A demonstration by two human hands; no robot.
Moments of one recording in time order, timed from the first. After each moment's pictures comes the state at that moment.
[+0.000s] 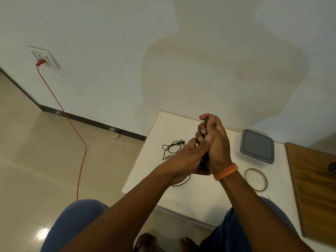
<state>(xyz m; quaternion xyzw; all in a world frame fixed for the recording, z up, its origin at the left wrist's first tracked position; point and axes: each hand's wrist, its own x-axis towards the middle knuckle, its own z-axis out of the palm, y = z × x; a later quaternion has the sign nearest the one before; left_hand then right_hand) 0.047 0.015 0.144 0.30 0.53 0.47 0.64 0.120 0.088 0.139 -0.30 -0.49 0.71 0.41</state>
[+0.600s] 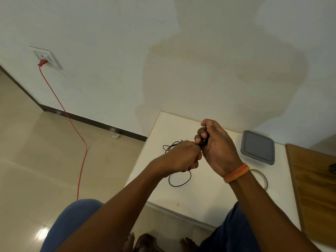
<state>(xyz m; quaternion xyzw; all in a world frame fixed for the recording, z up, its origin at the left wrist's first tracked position) 0.026 0.013 0.151 0.40 0.64 0.34 0.56 0.134 0.092 0.147 -0.30 -0.44 0.78 0.32</state>
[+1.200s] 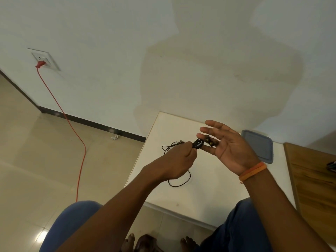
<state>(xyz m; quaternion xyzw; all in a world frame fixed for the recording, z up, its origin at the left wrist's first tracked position) 0.024 0.004 0.141 0.51 0.68 0.29 0.44 0.168 0.124 0.140 -0.32 -0.42 0.81 0.26</state>
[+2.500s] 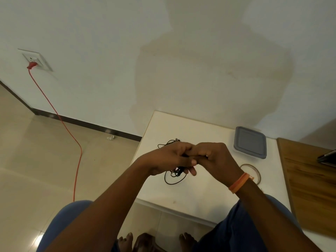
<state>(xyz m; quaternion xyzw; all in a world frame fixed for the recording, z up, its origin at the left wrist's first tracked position) 0.009 0.004 0.140 0.50 0.51 0.33 0.62 0.175 0.081 0.141 -0.20 -0.89 0.36 0.22</state>
